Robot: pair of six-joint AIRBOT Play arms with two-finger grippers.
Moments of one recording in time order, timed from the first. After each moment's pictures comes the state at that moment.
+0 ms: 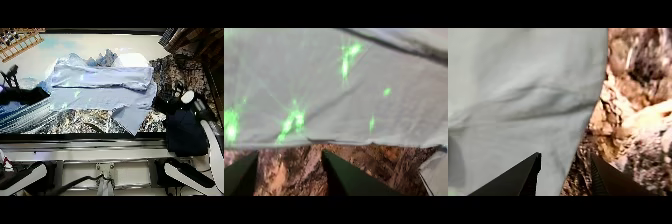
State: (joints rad) left arm 0.29 -1.19 0.95 1.02 -1.10 -1.32; right arm -0.11 -1.16 0.77 -1.18 0.98 1.72
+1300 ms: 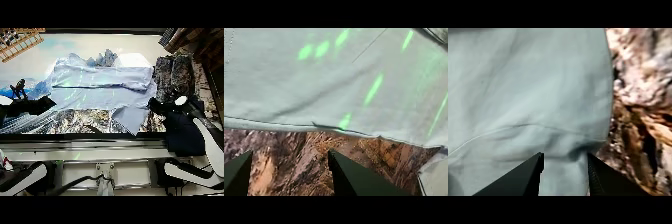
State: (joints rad) left arm 0.29 -1.17 0.76 0.92 -0.98 -1.29; right arm -0.13 -1.28 0.72 -1.01 0.77 1.59
